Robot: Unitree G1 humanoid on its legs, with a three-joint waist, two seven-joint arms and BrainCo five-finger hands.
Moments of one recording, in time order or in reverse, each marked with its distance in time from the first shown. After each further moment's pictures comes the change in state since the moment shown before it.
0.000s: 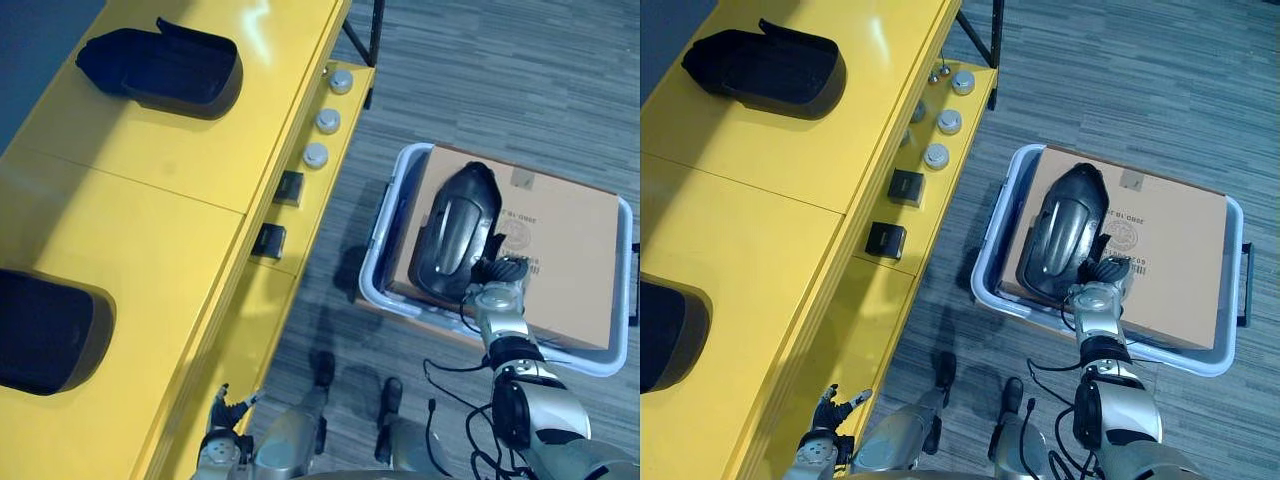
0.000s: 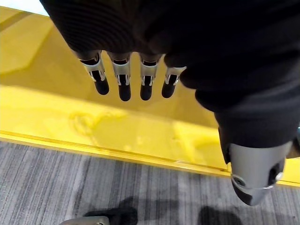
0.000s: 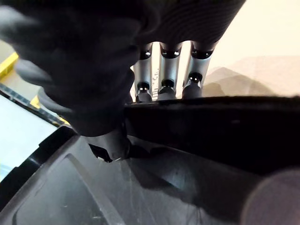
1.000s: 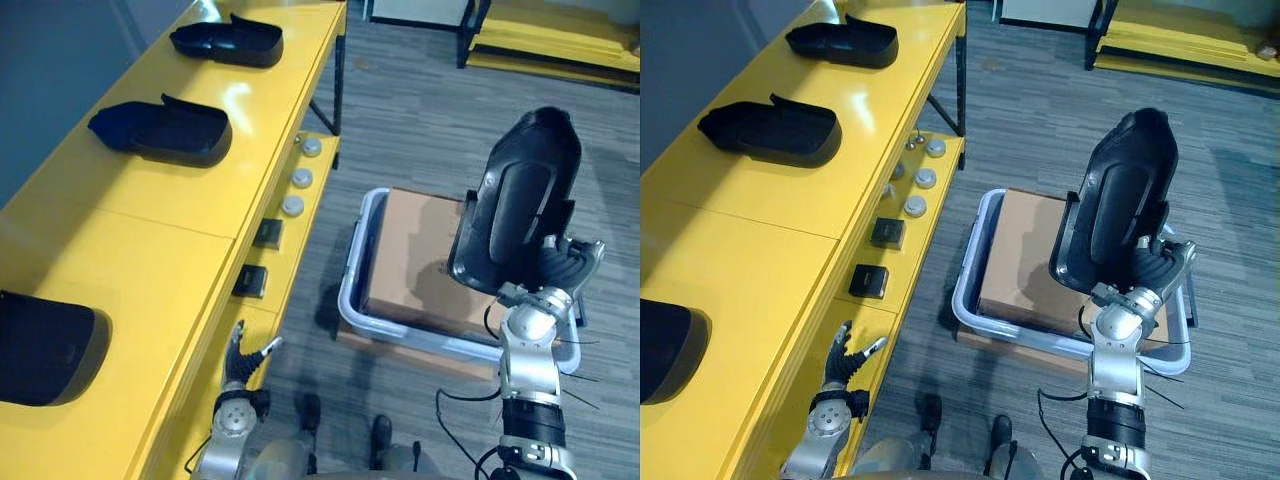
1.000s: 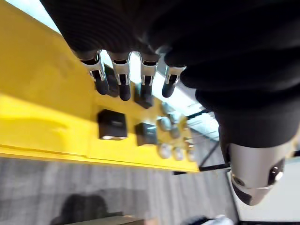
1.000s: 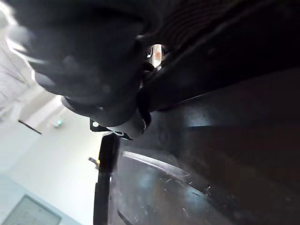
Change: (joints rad) left arm 0.111 -0.076 -0.081 -0.845 0.063 -0.027 0.069; right arm 0.469 0.154 0.039 -1.066 -0.163 -0.071 -0.112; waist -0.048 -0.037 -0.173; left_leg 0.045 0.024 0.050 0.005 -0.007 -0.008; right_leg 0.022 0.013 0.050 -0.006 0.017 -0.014
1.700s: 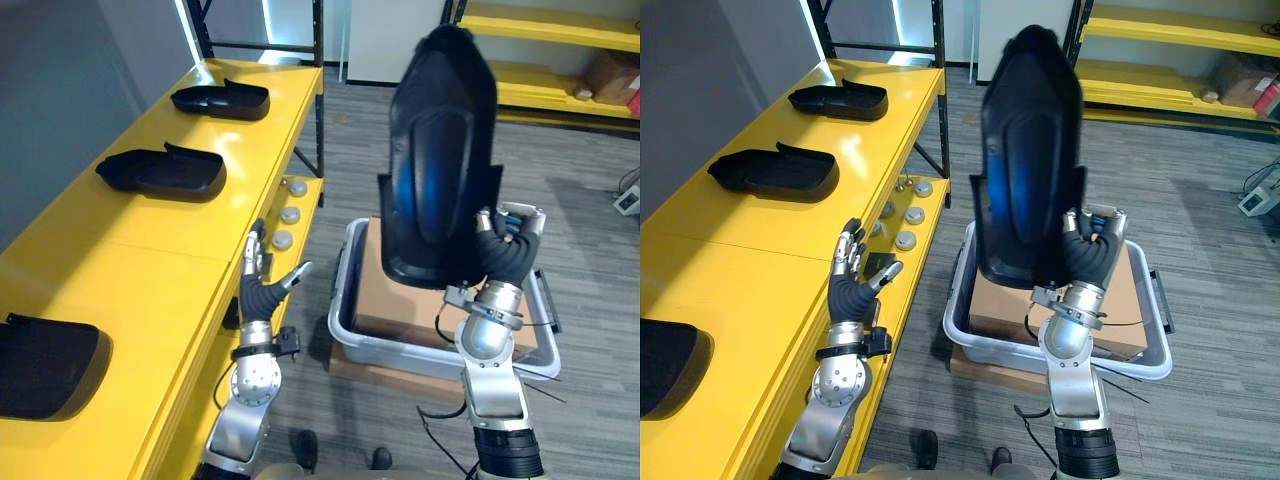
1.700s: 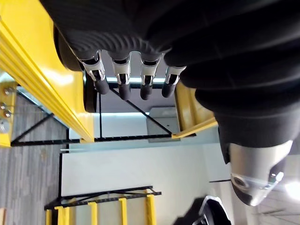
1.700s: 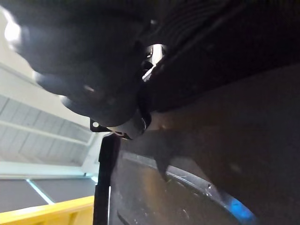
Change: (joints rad) left arm -0.191 0.033 -0.281 -0.245 -0.143 -0.076 0.038; right arm 0.041 0.031 0.371 -0.130 -0.036 -0.121 0.073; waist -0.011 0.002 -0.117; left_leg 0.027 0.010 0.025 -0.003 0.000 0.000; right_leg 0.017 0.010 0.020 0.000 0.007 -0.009
